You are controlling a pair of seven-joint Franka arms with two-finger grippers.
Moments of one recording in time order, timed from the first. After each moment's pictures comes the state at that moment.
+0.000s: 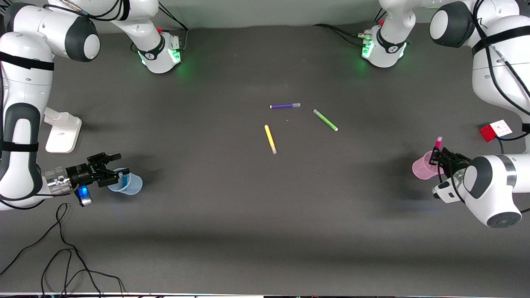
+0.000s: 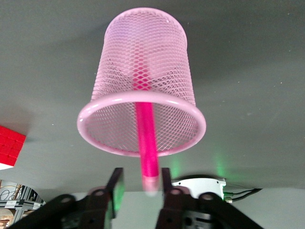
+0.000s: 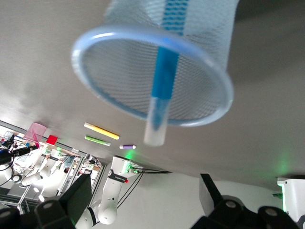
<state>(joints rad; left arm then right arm) 0.12 0.85 -0.06 -1.22 0.20 1.24 0.16 -0.09 0.84 -0.34 -1.31 0.80 1.22 0.16</state>
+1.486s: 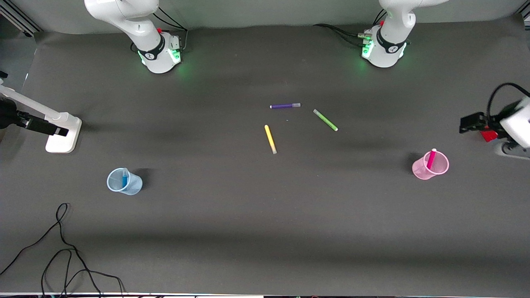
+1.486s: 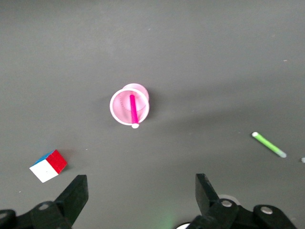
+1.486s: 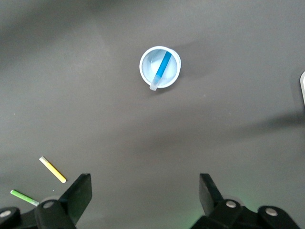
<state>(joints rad) 0.08 0.11 -0.08 -1.56 0.05 1.54 0.18 0.11 0.06 -0.35 -1.65 0.23 1.55 0.16</state>
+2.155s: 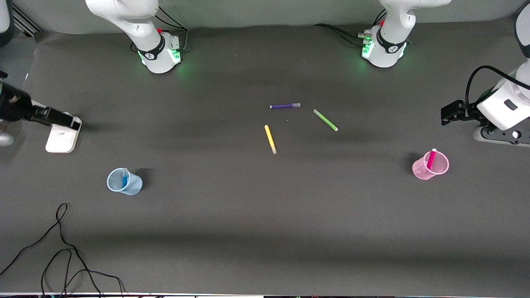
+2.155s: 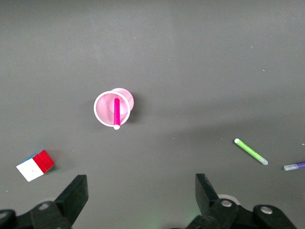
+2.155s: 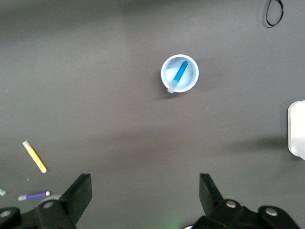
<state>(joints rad) -0.03 0.04 -0.02 -1.62 0.04 1.57 0.10 -0.07 -0.03 0.01 -1.65 0.11 1.55 0.13</state>
